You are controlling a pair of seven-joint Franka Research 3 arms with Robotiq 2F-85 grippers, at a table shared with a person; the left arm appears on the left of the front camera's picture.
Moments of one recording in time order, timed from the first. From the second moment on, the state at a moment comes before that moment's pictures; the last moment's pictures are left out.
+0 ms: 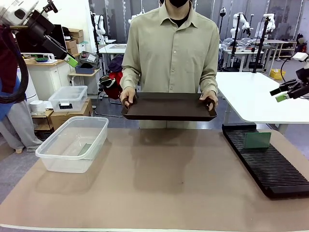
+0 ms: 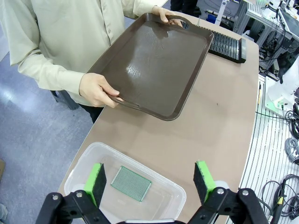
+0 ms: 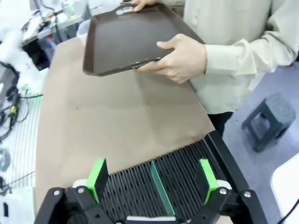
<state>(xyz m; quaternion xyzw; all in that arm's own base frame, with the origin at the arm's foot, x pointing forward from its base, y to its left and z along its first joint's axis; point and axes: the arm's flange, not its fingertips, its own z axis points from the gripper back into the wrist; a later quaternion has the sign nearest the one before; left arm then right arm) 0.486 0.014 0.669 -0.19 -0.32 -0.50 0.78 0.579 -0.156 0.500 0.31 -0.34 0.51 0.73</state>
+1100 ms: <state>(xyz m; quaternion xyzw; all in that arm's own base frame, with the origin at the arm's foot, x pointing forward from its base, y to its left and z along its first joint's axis) 0.487 0.014 0.669 -0.19 -0.32 -0.50 0.78 0.525 -0.133 0.587 0.24 -0.31 0.50 0.77</state>
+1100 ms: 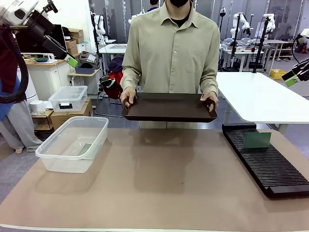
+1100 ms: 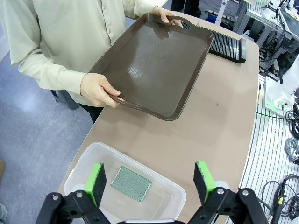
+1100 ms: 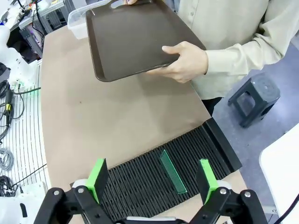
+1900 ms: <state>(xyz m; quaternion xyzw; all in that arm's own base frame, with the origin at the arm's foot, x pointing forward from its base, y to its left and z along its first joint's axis) 0.487 0.014 0.669 -0.19 -0.32 -0.50 0.78 0.522 -0.135 0.594 0.24 -0.32 0.50 0.77</state>
